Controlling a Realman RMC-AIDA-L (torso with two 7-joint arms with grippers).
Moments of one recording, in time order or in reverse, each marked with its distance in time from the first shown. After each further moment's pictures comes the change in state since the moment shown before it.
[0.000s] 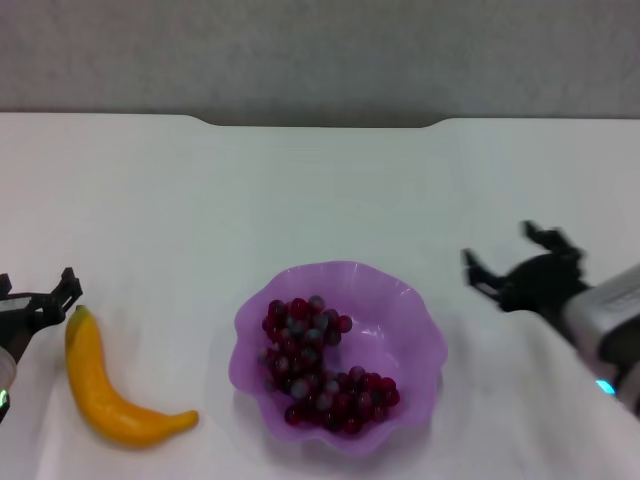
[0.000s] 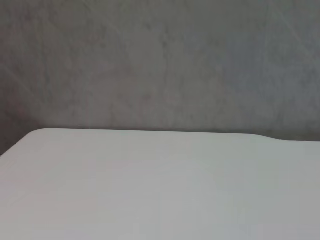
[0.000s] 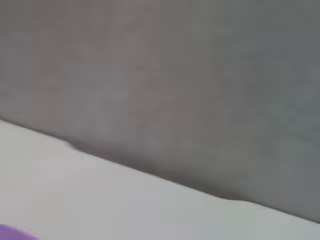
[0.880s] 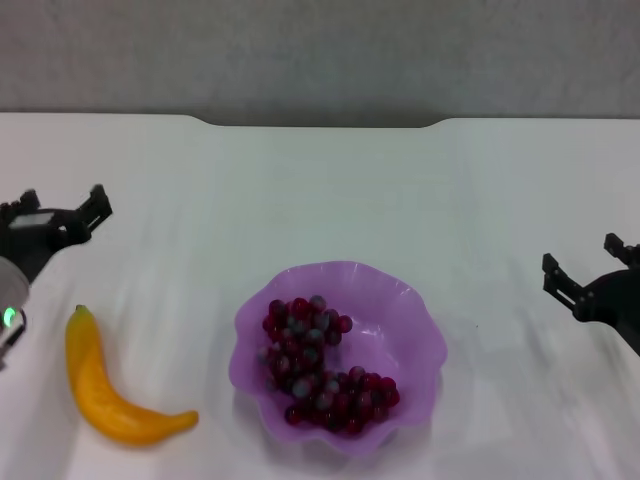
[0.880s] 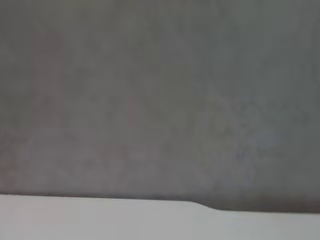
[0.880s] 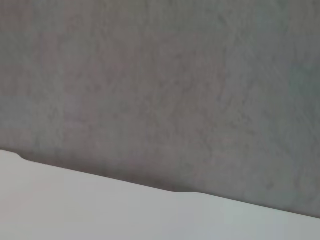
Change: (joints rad) left arm 0.252 0.001 -0.294 -0.742 0.098 -0.452 0.299; right arm 0.093 0.004 -0.090 -0.403 0.041 -0.341 0.255
